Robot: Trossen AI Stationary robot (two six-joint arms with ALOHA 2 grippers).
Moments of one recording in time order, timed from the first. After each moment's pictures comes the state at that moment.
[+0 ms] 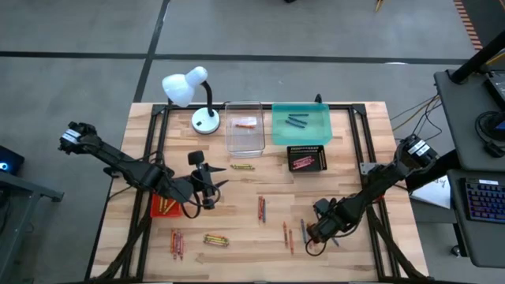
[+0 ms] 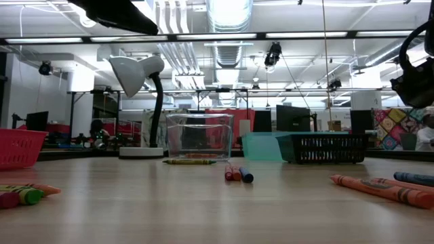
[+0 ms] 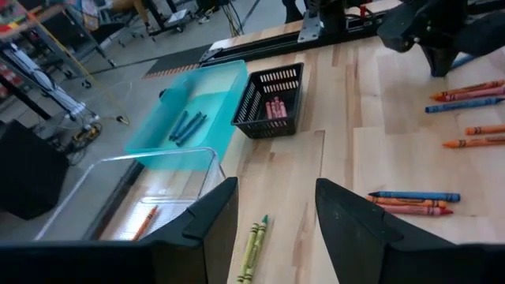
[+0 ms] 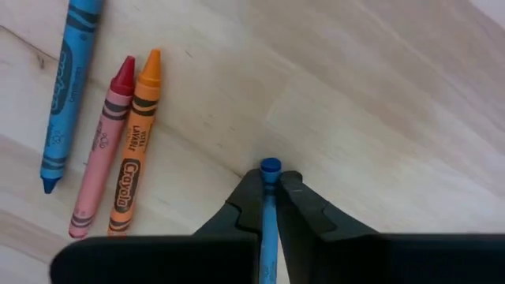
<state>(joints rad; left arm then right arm) -0.45 1.14 0.77 -0.18 -0.78 -0.06 0.65 1.63 0.83 -0.67 -0.08 1.68</state>
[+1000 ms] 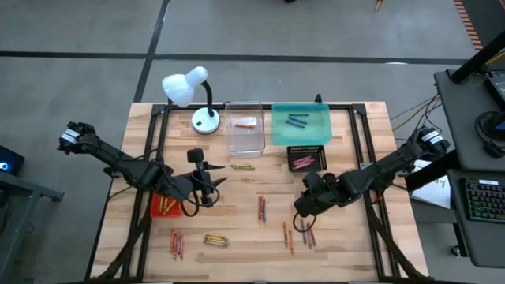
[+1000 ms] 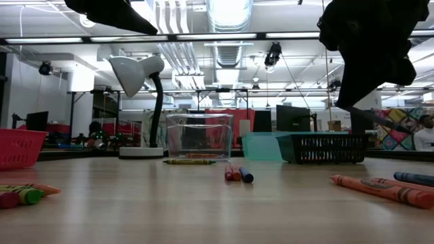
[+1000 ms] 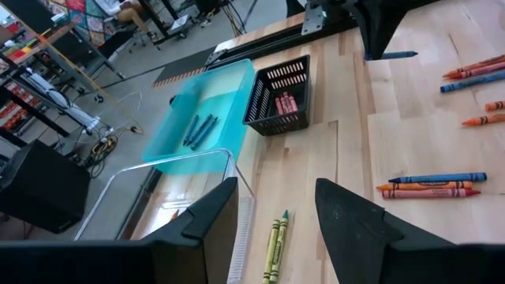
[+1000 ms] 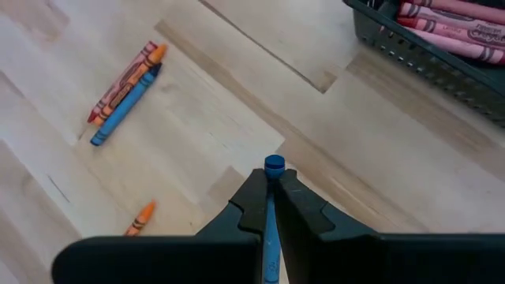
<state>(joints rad) -0.44 1.12 0.77 -0.20 -0.78 0.04 0.43 1.41 0.90 -0.70 0.34 1.26</state>
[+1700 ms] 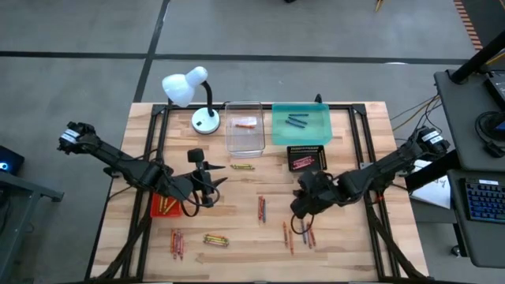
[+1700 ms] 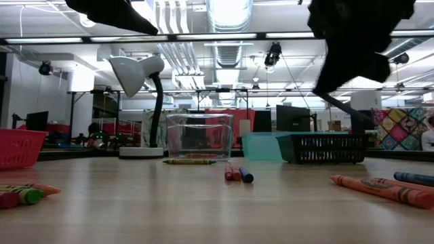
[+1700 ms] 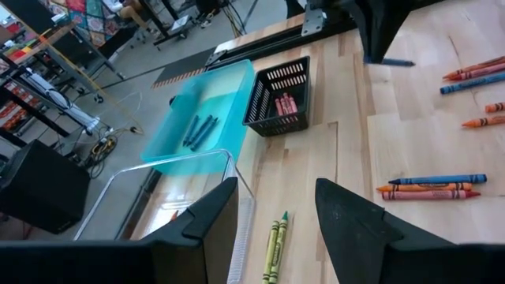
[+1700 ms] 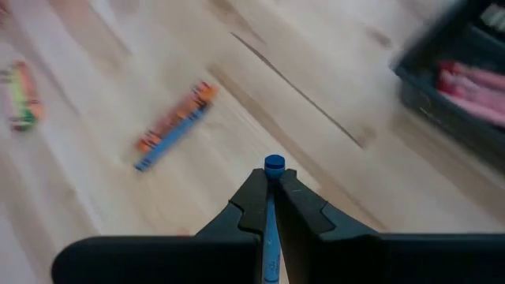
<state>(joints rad) -0.44 1.12 0.77 -0.19 -0.78 0.04 0.42 1.41 0.90 -0.54 0.42 1.10</state>
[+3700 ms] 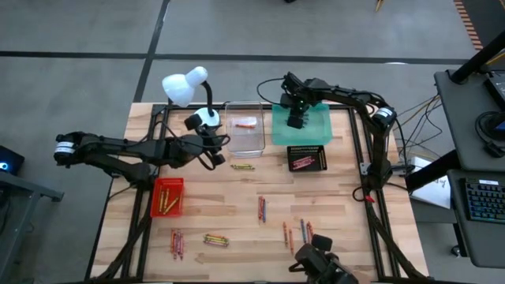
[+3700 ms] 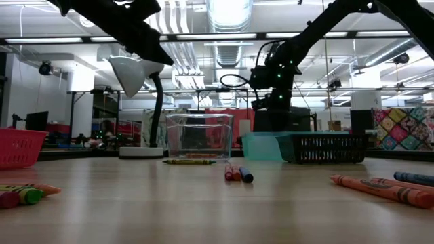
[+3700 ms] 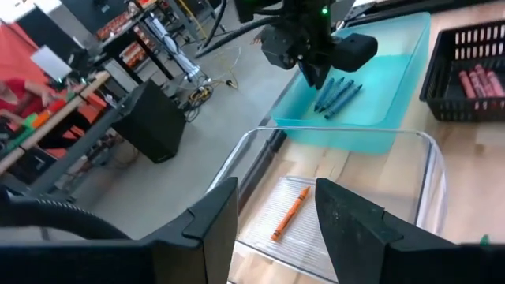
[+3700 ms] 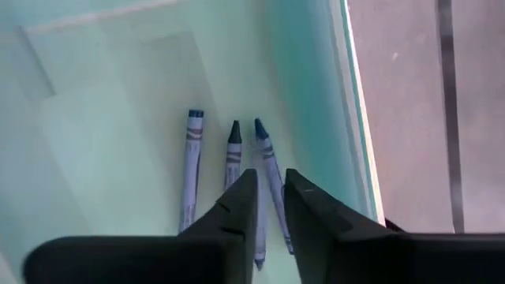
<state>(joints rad) 0.03 1.12 0.74 -0.05 -0.74 0.21 -0.76 1.97 1.49 -0.77 0.09 -0.52</state>
